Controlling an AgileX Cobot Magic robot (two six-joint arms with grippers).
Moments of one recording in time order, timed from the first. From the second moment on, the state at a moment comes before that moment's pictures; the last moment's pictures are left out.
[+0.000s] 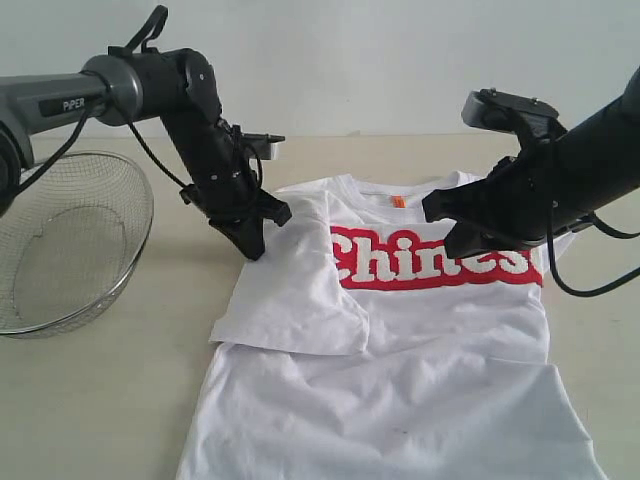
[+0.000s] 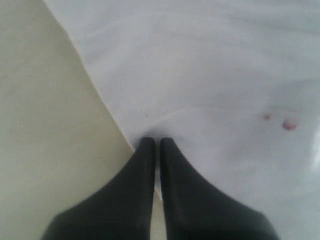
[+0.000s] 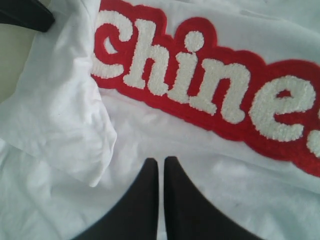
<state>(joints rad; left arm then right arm) -0.32 2.50 -2.08 -0.30 1.22 0.36 0.09 1.63 -0.97 0.67 0.59 -0.50</state>
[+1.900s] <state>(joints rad) -0.36 2.32 -1.96 -0.27 1.22 0.33 0.09 1.63 -0.97 0.67 0.58 -0.51</state>
